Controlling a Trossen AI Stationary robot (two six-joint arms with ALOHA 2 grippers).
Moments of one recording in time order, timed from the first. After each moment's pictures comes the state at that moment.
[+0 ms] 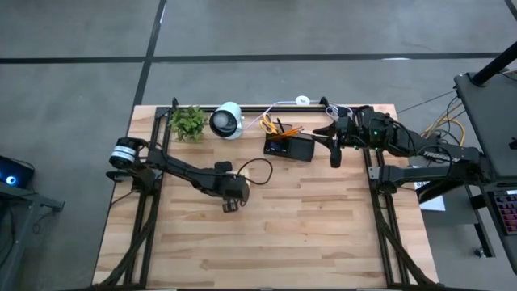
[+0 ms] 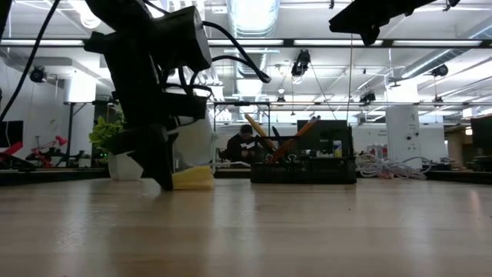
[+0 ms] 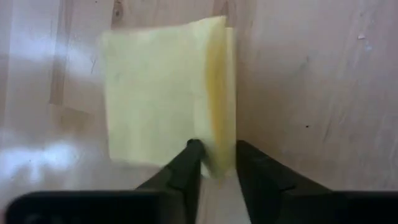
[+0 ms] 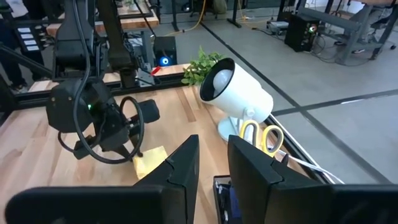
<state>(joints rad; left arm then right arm) -0.15 1.73 0.96 -0.52 -0.35 -0.28 -0.27 0.82 0.79 -0.24 -0.02 0.03</state>
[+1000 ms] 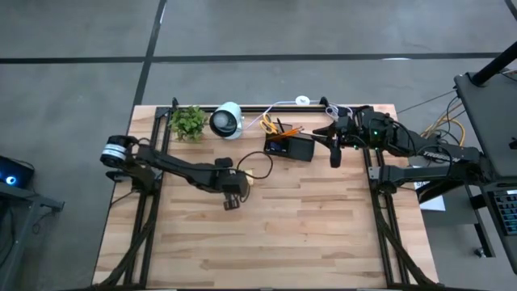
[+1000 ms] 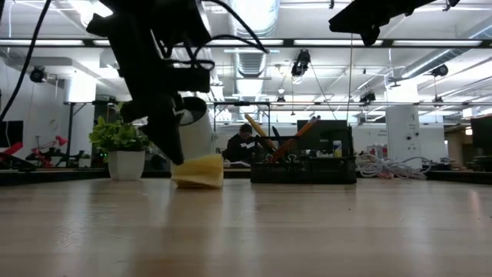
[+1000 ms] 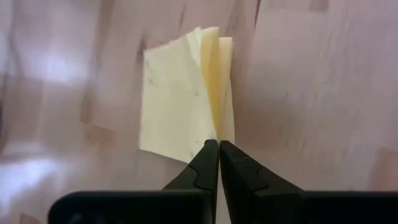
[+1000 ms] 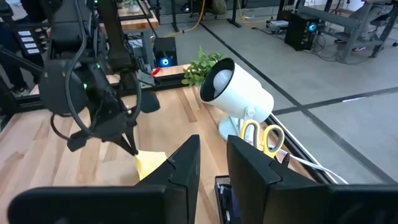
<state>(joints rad) -0.14 1.65 0.99 -0.55 -0.33 -0.27 -0.27 0.82 0.79 -0.23 -0.02 0.05</state>
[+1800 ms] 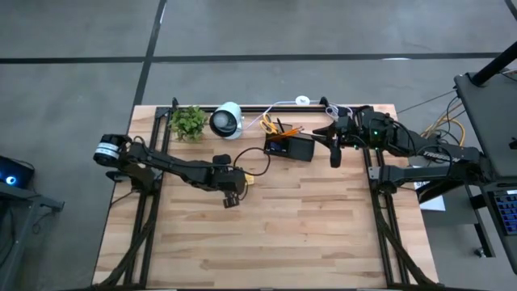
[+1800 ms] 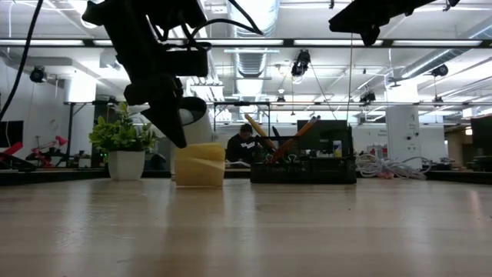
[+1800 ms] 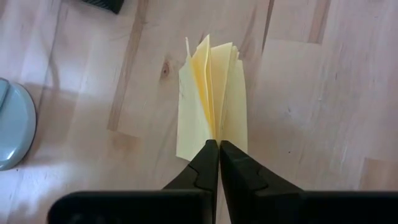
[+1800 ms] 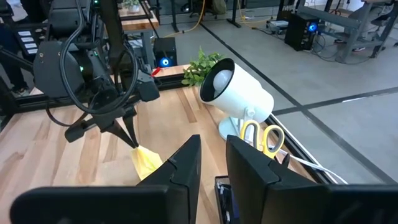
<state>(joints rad) -0.14 1.57 0.99 -0.56 -0.37 -0.27 -0.27 0.82 0.79 -0.23 -0.02 0.05</state>
